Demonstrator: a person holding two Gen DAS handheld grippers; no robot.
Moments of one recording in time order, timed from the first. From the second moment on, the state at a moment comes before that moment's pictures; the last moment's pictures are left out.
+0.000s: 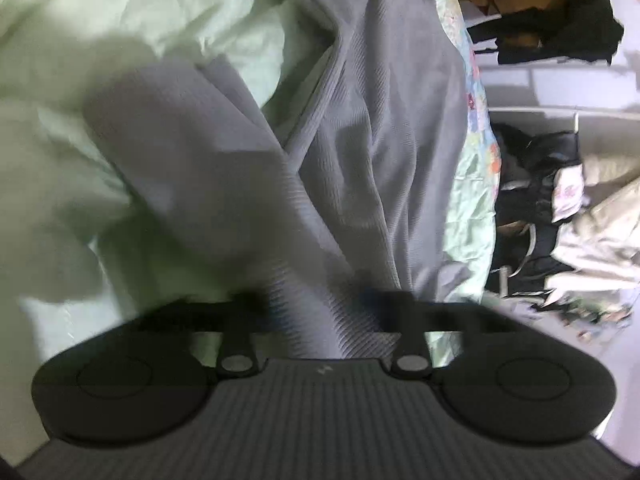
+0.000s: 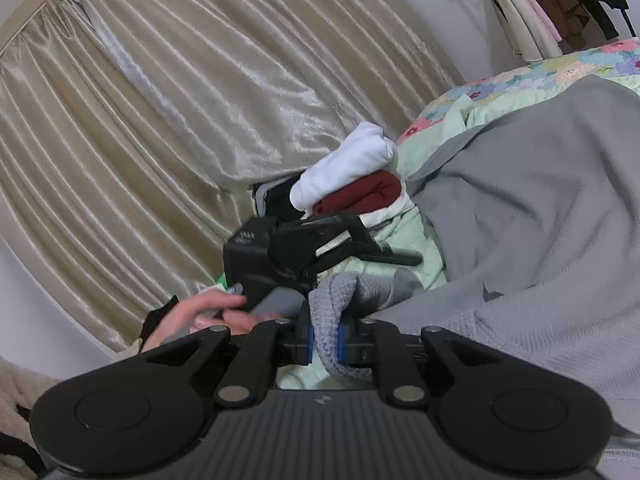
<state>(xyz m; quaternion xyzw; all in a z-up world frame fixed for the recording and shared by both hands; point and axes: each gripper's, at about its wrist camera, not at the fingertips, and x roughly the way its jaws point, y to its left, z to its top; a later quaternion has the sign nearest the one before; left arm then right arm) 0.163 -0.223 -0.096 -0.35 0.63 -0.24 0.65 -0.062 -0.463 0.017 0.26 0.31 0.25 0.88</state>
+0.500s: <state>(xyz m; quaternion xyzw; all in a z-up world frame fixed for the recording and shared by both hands) 0.136 -0.561 0.070 0.01 0.36 -0.56 0.75 -0.109 -0.574 0.005 0.39 0.15 -0.08 0.91</state>
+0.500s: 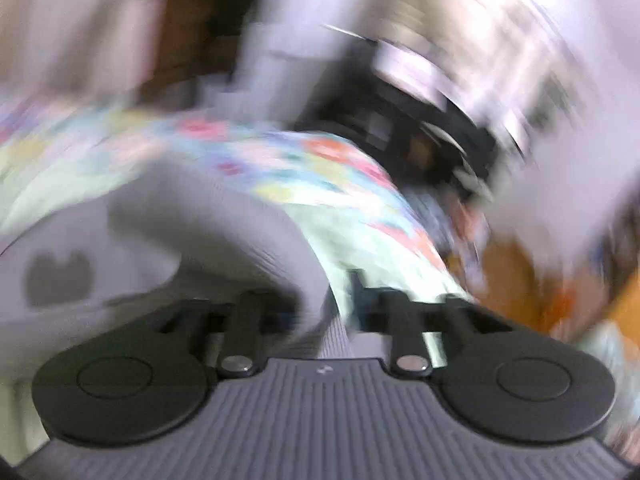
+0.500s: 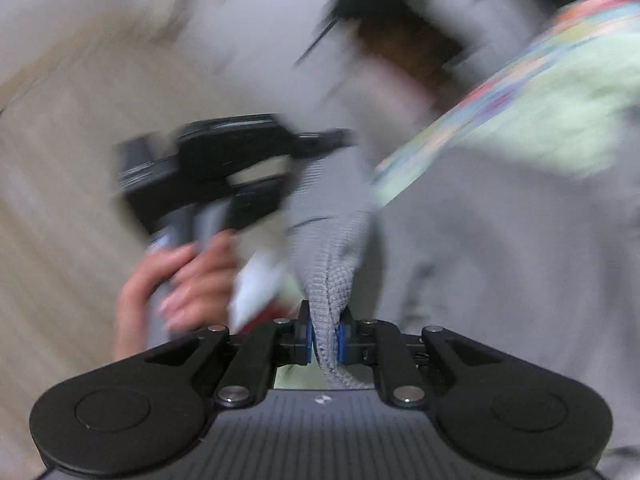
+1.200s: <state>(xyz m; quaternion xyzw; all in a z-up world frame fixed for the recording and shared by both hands) 0.356 -0.383 -0.122 -0.17 0.52 -0.27 0.79 -0.140 -0.615 -0.019 0.29 0.27 -0.36 0.84</state>
